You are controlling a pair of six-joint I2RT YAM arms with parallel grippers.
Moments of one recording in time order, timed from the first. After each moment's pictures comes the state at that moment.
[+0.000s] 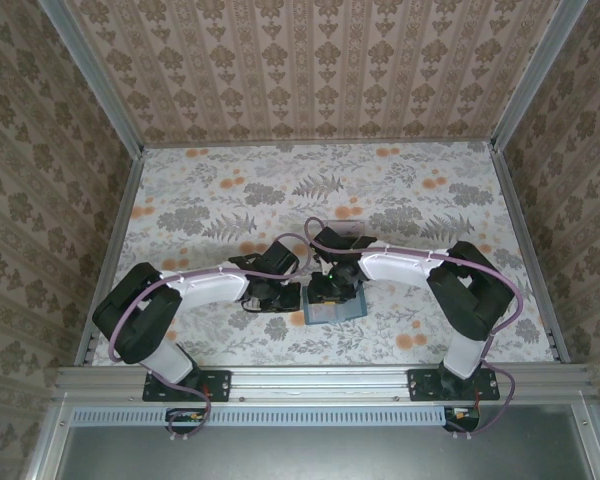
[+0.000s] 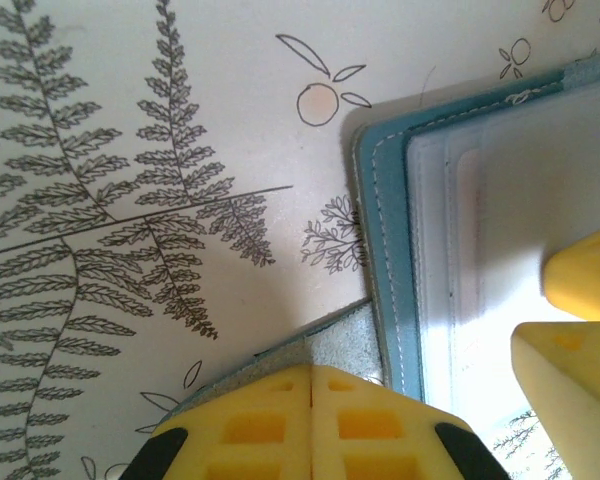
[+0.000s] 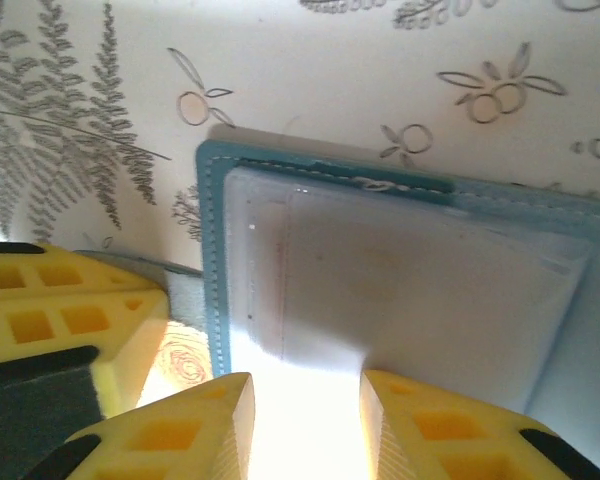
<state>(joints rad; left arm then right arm) -0.84 1.56 0.75 -0.40 0.28 -0.73 0.77 1.76 1.06 -0.58 -0.30 0.70</state>
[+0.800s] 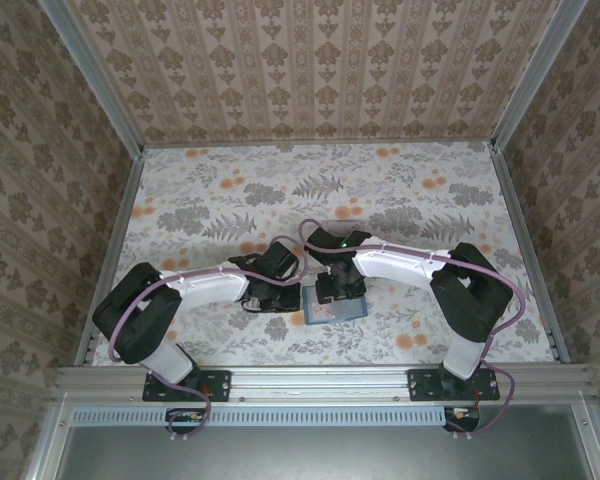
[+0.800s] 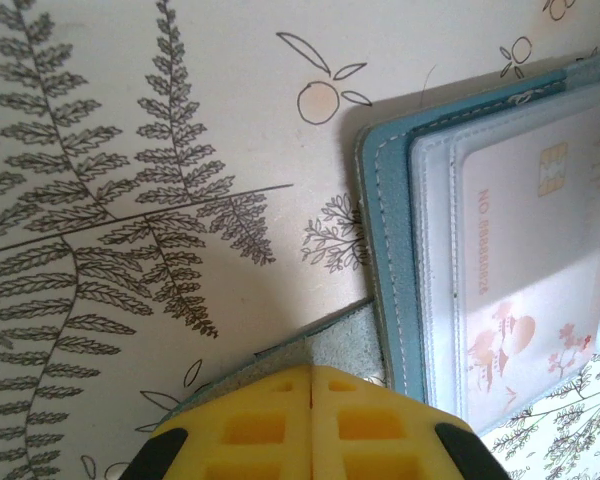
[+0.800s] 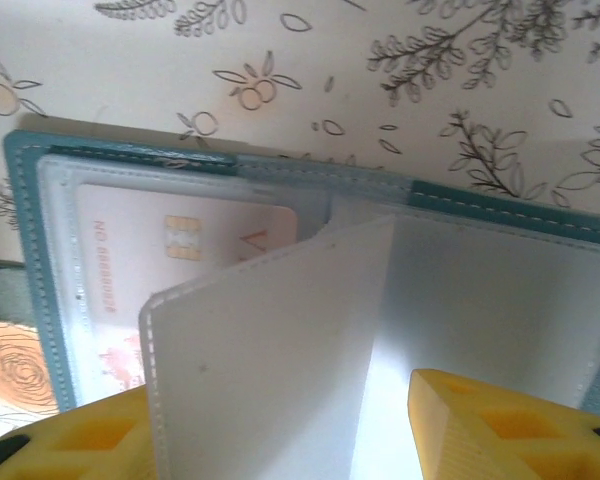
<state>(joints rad) -0.84 1.56 0.75 -0.40 0.28 -0.73 0.81 1.76 1.16 -0.85 -0.02 0.65</state>
